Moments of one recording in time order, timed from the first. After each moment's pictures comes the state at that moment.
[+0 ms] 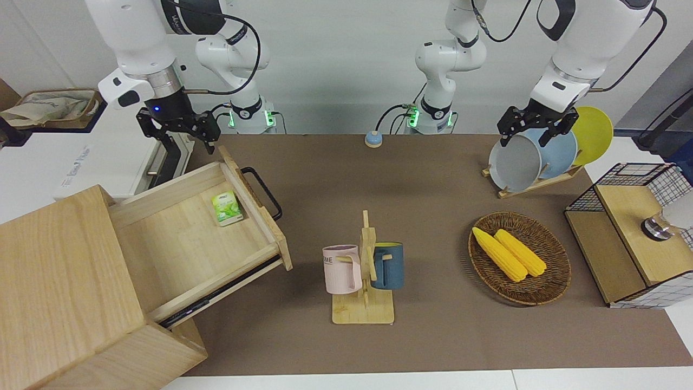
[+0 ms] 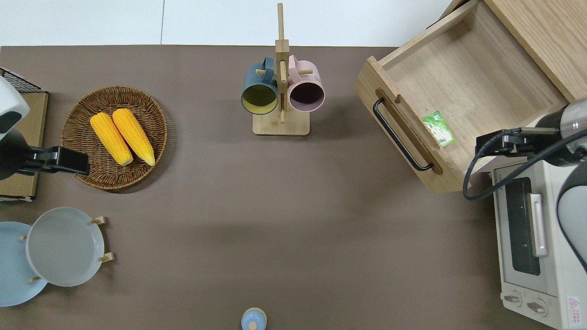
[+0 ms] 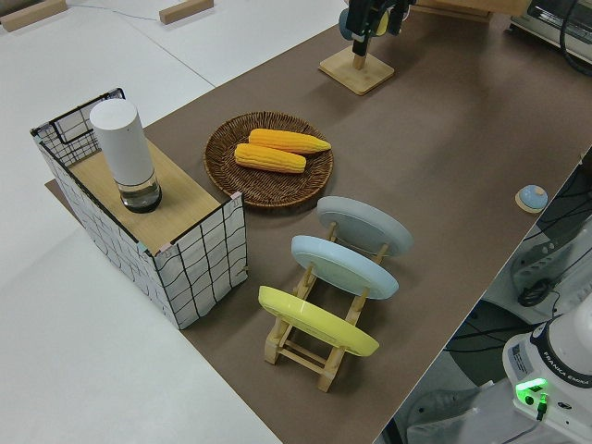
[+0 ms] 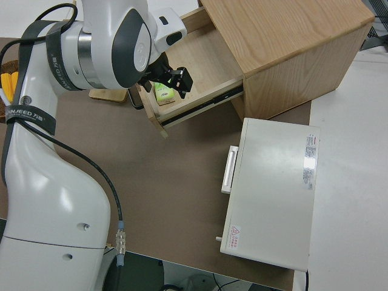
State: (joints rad) left arm 0.03 0.04 -0.06 -1.51 0.00 1.52 0.02; right arm -0.08 0.04 0.13 -1.53 -0.02 1.60 0.16
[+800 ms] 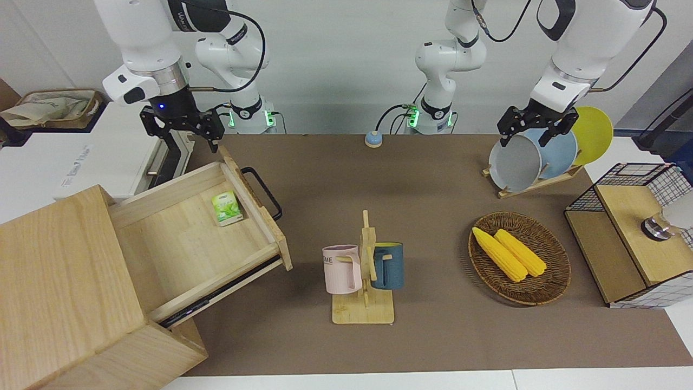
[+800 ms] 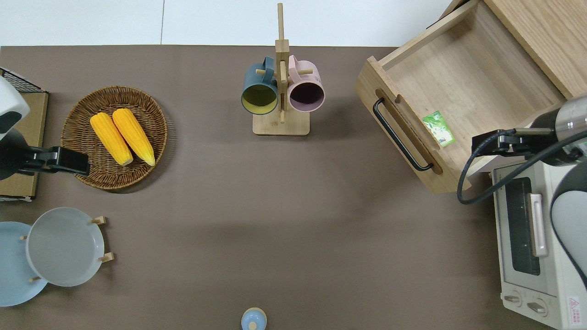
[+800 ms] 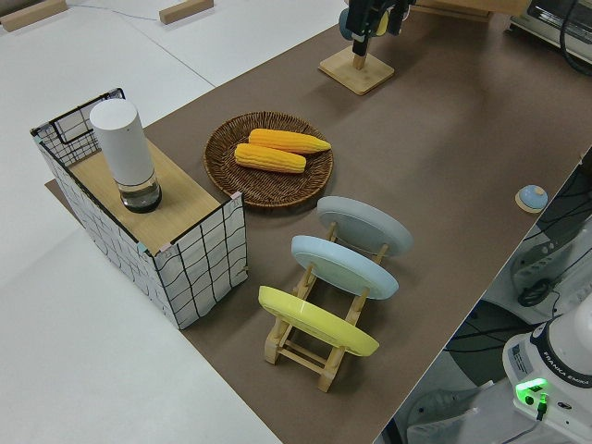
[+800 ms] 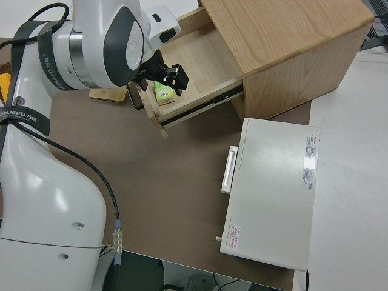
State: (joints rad) left arm 0.03 0.04 -0.06 -1.51 0.00 1.52 0.02; right arm -0.07 0.04 0.13 -1.52 -0.03 1.60 0.16
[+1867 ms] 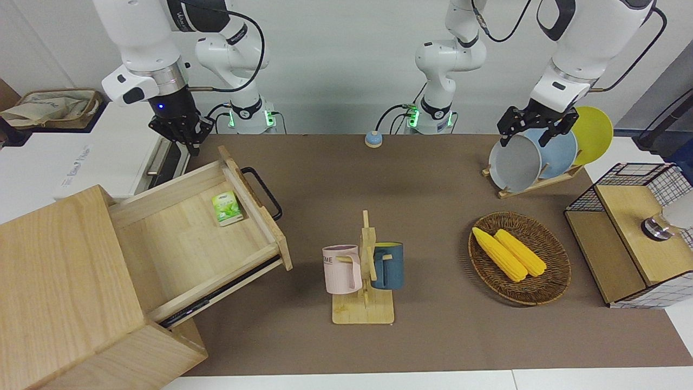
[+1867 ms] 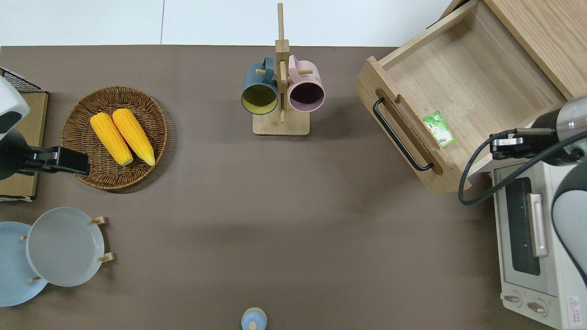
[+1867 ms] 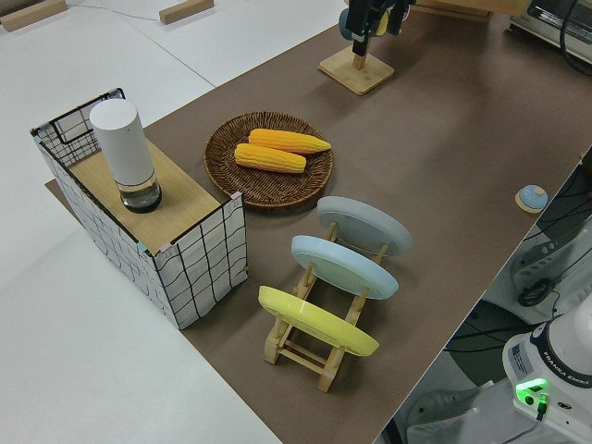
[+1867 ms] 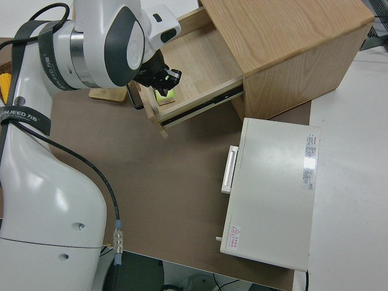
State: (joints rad) left arm 0.03 0.04 -0.06 -1.51 0.00 1.52 0.02; right arm -0.07 0.04 0.13 -1.52 -0.03 1.60 0.15
